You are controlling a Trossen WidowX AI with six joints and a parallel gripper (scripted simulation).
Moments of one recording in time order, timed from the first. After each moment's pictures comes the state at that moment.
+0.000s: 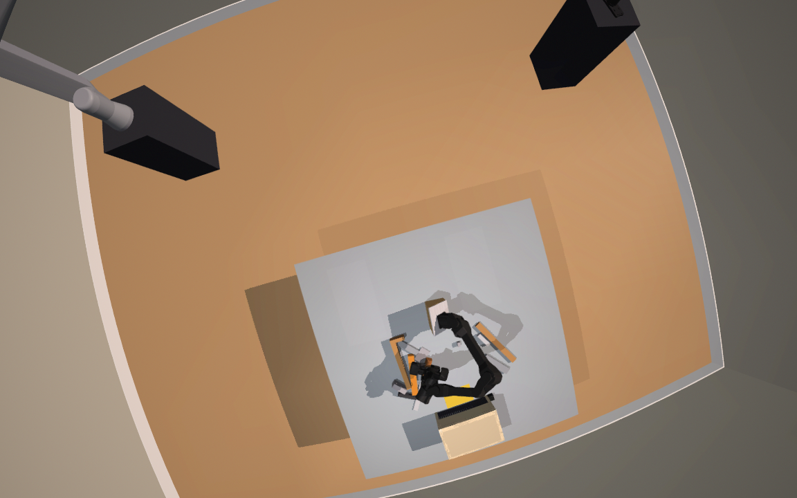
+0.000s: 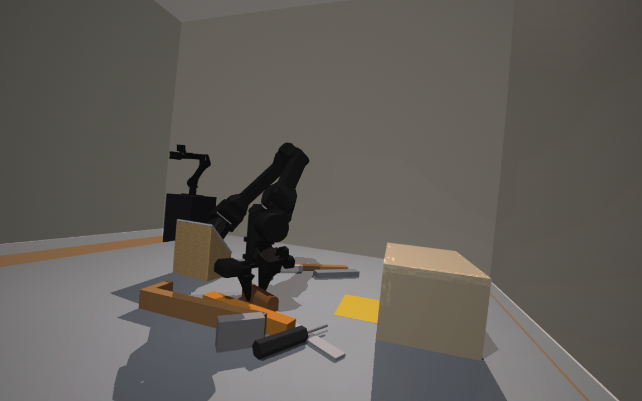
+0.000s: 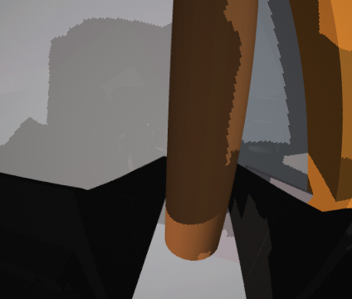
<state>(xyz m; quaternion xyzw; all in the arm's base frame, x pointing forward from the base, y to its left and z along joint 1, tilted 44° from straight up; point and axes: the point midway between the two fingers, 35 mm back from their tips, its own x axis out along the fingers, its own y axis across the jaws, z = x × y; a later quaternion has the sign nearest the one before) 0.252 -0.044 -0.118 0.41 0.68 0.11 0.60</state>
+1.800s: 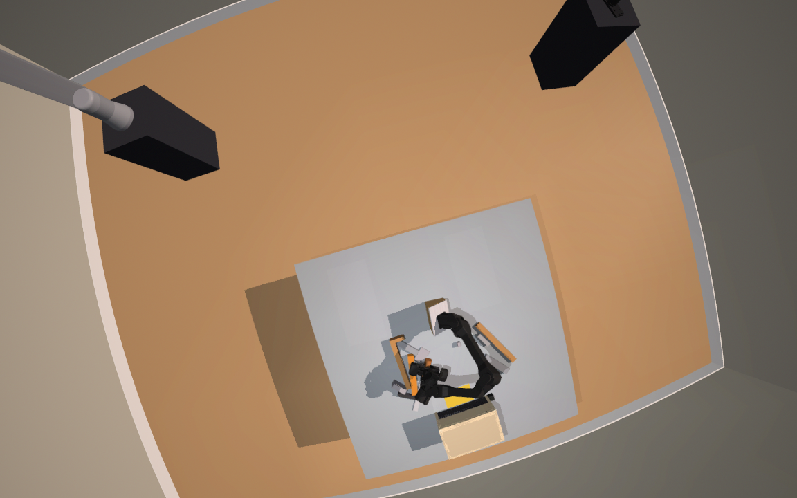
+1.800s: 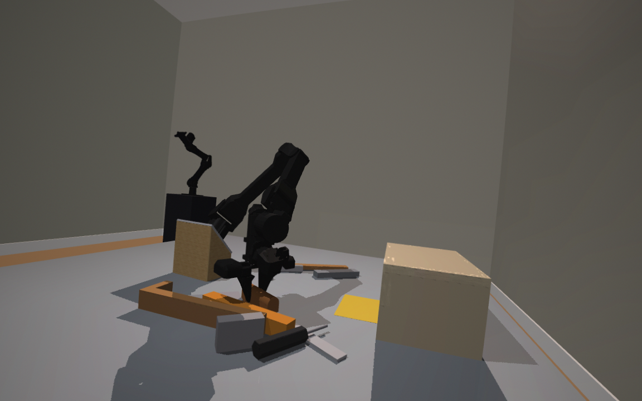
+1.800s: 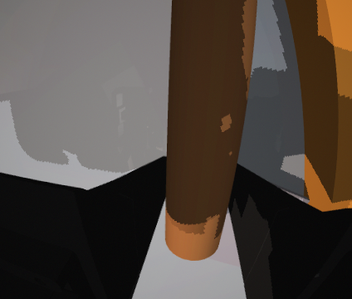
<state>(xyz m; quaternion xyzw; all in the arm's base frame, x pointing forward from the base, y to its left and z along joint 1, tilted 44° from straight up) 0.255 -0.047 -0.120 0.41 0.68 0.11 0.60</state>
